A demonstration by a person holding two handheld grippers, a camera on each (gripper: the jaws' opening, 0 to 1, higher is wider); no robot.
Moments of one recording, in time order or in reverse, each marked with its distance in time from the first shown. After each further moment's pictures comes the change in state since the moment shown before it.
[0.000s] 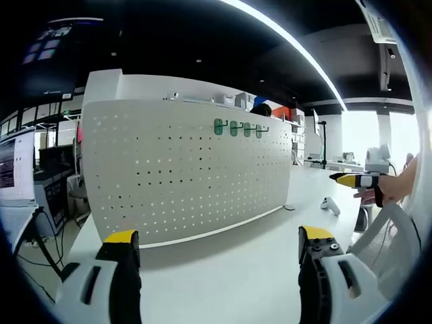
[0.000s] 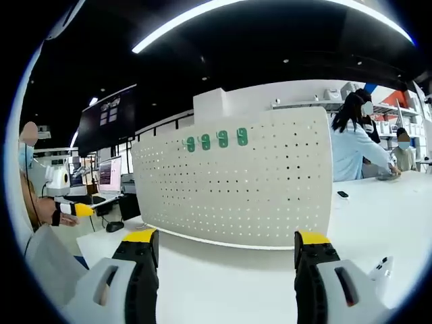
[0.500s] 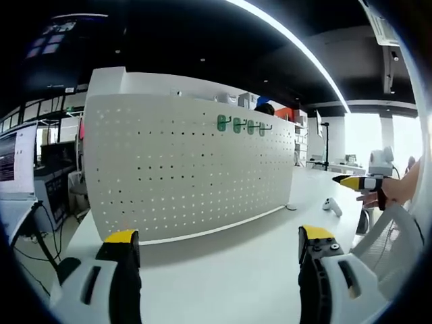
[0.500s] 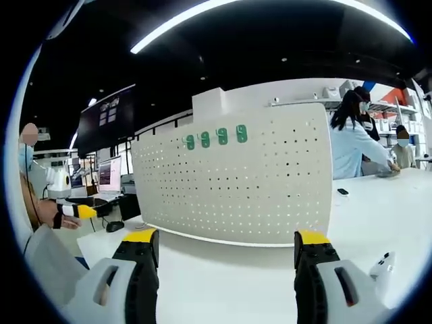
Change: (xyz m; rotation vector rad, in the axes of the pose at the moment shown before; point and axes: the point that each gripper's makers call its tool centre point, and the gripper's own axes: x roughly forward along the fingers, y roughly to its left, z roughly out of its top) left arm 0.005 0.002 -0.008 -0.025 0.001 0.013; right arm 0.000 0.000 -0.004 0.013 -0.002 -0.004
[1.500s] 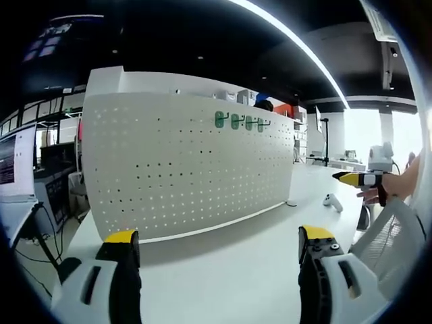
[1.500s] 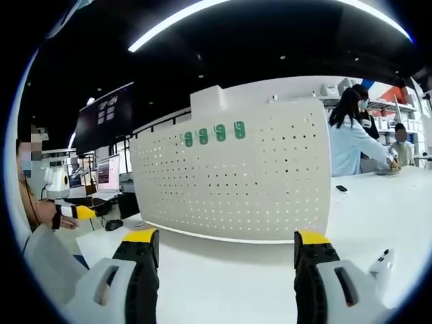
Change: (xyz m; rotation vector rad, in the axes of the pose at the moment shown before) left arm 0.001 -0.004 -0.004 0.023 0.015 -0.001; right arm 0.000 -0.001 -0.006 0.003 0.020 -0.007
